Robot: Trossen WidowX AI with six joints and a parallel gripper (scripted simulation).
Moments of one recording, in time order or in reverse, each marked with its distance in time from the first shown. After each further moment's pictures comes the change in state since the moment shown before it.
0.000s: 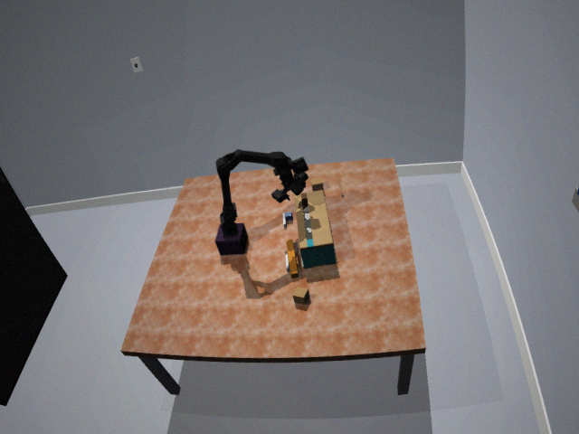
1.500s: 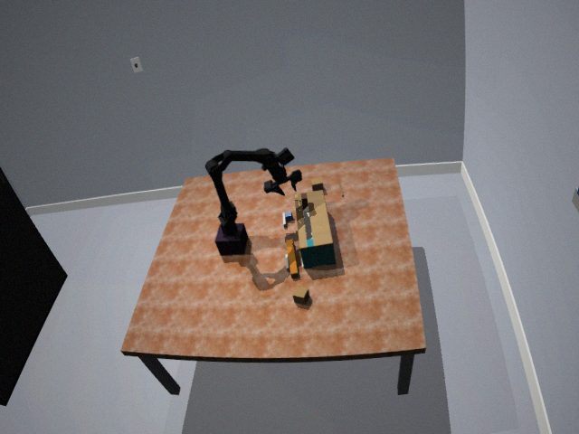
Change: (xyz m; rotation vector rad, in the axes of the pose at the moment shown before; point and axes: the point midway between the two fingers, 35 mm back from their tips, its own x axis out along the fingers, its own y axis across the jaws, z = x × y) arm 0.005 0.002 -0.040 -2.458 -0.175 -0.300
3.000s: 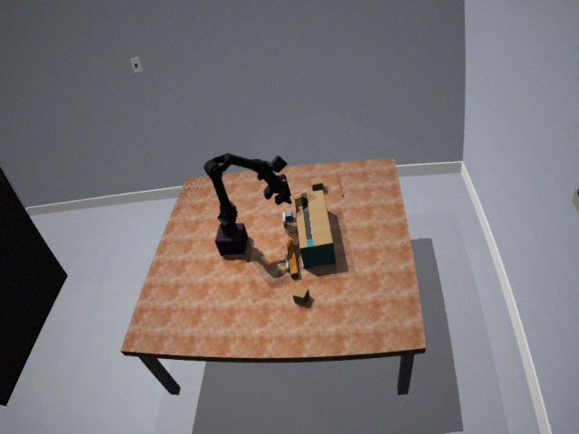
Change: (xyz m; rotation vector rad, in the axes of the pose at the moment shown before) arm 0.049 0.026 0.010 -1.627 0.182 -0.085
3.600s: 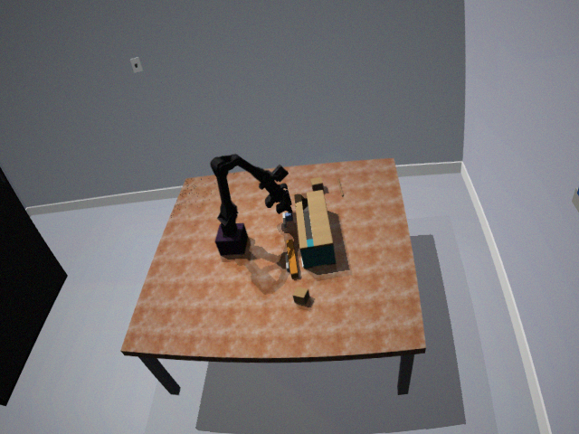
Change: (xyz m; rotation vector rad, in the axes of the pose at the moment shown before) arm 0.045 0.004 0.027 -0.006 -0.014 0.009
